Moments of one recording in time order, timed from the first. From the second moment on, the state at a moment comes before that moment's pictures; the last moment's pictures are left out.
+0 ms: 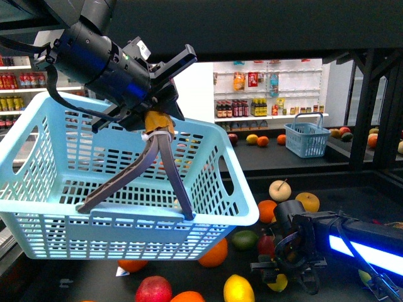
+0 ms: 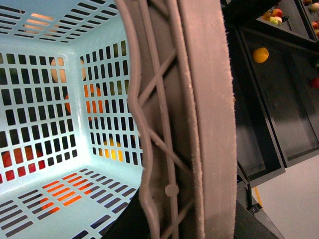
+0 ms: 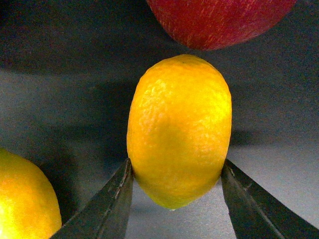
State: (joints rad) left arm -0.29 2.00 1.80 -0.33 0.33 -0.45; right arm 0.11 3.27 2.90 -0.59 0.03 0.08
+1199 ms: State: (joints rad) left arm -0.29 2.00 1.80 -0.33 0.33 -0.45; right arm 0.11 3.30 2.90 -0.52 0.10 0.08
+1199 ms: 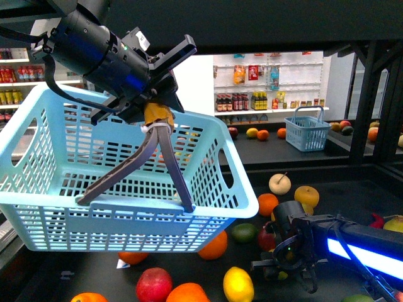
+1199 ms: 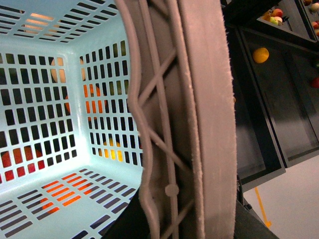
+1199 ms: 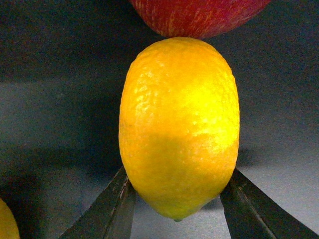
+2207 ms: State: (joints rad) left arm -0.29 2.00 1.80 -0.33 0.33 -0.45; right arm 0.09 2.04 1.53 0.03 -0.37 0.11
